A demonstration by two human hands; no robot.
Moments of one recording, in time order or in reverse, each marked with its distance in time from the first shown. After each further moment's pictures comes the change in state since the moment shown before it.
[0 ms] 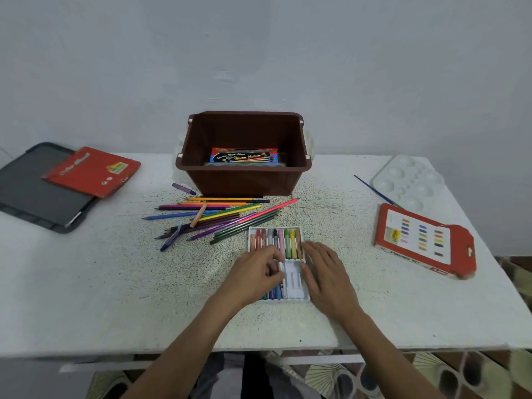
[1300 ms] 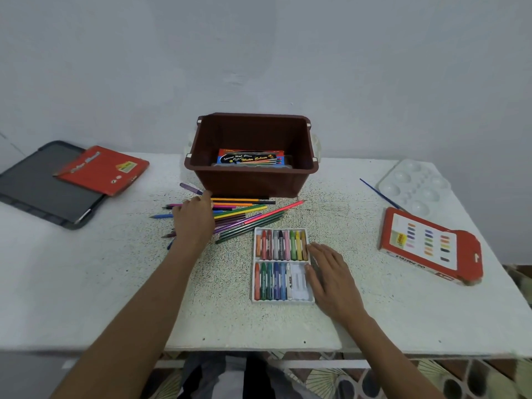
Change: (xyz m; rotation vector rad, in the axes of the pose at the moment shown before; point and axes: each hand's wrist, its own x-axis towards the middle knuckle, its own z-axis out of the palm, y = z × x) left_hand 0.064 -0.088 -0.092 0.655 0.552 -0.307; right_hand 0.000 -0.003 -0.001 -0.032 0.008 -0.004
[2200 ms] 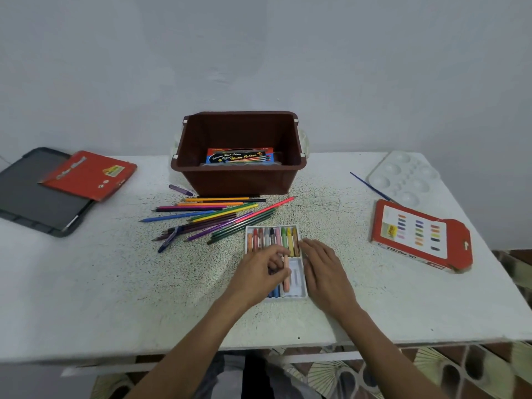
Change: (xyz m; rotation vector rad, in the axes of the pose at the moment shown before) left_hand -0.121 0.094 -0.011 -0.802 -0.477 0.285; right_hand 0.001 0.005 0.002 0.003 0.036 -0.053
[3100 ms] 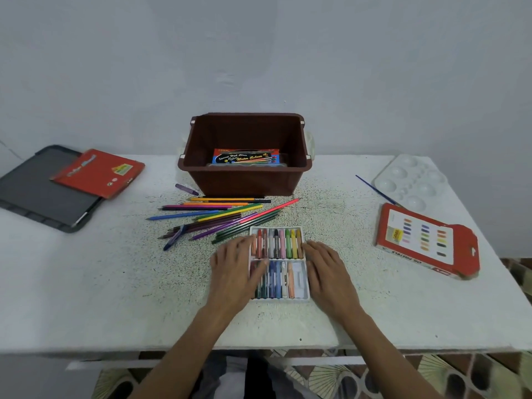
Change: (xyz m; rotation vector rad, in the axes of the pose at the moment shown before) left_hand -0.012 -0.049 -0.003 0.542 0.367 -0.020; right_hand 0.000 0.004 0.002 -0.009 -0.016 -0.001
